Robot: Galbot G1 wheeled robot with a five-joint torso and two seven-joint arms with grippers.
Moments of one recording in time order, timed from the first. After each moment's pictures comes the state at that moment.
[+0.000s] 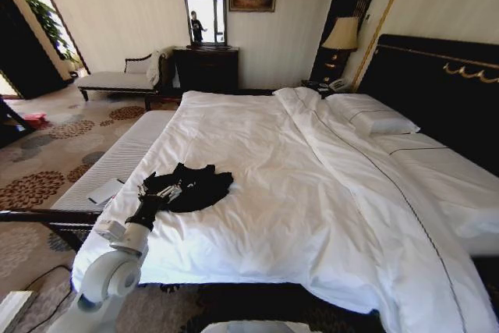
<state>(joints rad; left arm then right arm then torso) 1.52 -1.10 -0.67 -2.29 -0.66 0.09 -0.08 -1.86 1.61 1.50 2.03 1.27 0.48 0.42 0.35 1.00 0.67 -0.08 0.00</state>
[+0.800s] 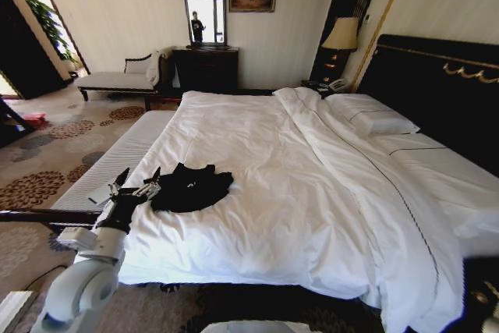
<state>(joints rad) 1.67 -1.15 -0.86 -2.38 -0.59 0.08 -0.11 -1.78 1.26 1.31 2.37 1.26 0.15 0.37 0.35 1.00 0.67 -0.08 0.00</state>
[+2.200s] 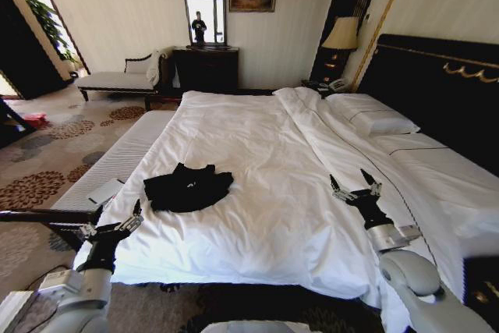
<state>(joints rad) 1.87 -1.37 -0.89 -2.46 -0.42 0.09 -0.11 -1.64 0.93 0.79 2.10 0.54 0.12 0.08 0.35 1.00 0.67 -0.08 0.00</state>
